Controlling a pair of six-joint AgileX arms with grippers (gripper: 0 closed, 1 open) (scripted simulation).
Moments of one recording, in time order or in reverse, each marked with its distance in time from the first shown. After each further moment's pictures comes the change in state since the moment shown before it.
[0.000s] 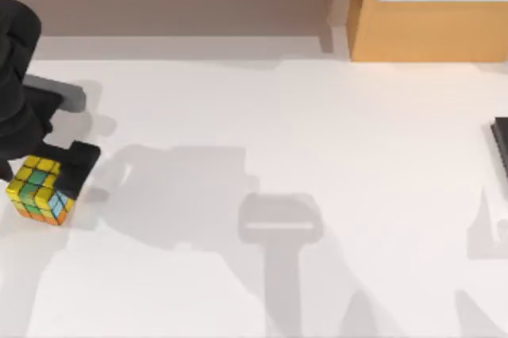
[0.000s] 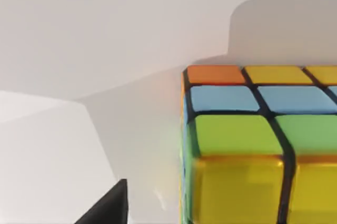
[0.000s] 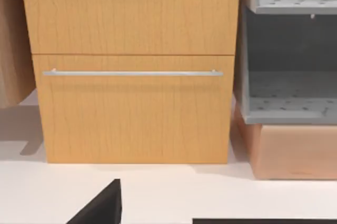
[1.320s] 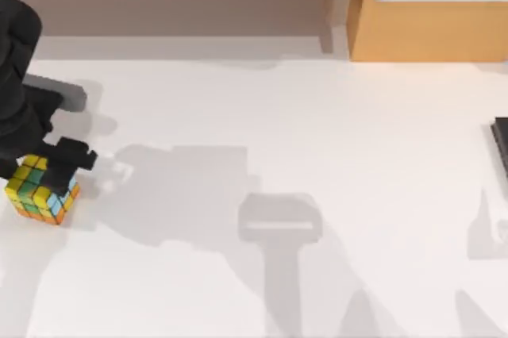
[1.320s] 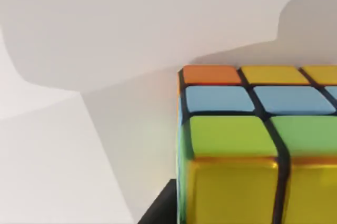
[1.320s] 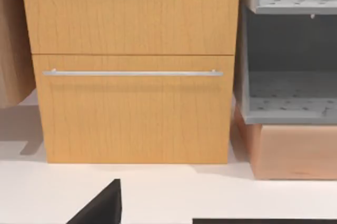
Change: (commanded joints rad) left arm 0.000 -0.006 0.009 -0.014 0.000 0.001; right arm 0.000 0.000 0.000 0.000 0.000 0.000
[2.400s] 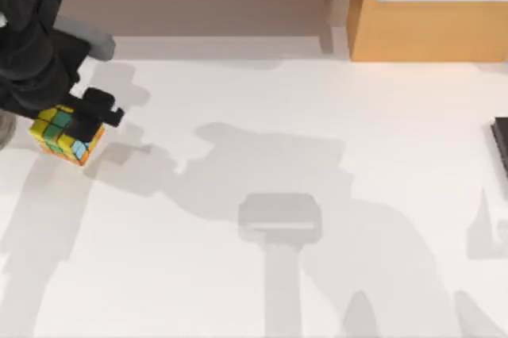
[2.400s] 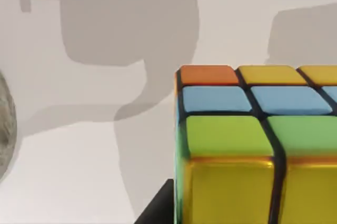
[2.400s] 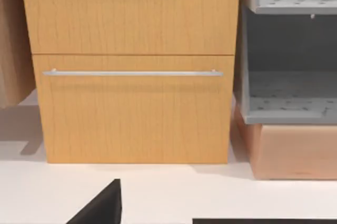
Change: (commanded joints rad) left arm -0.103 -0.045 0.118 0.057 -0.045 0.009; right arm 0.000 0.000 0.000 0.000 0.000 0.000
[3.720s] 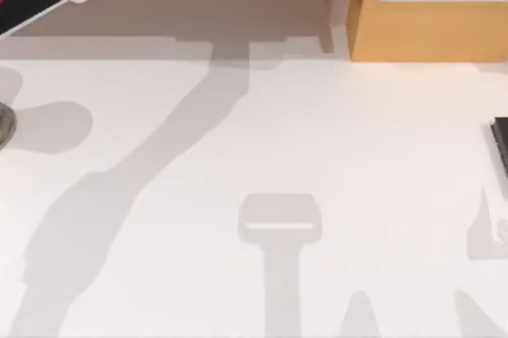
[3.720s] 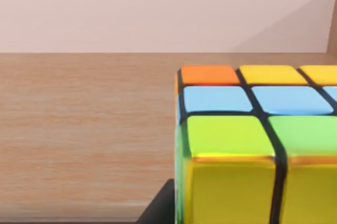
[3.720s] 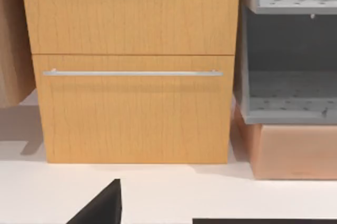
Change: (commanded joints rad) left arm -0.479 -0.067 0.332 0.964 -0.562 -0.253; right arm 0.000 0.000 0.000 0.000 0.000 0.000
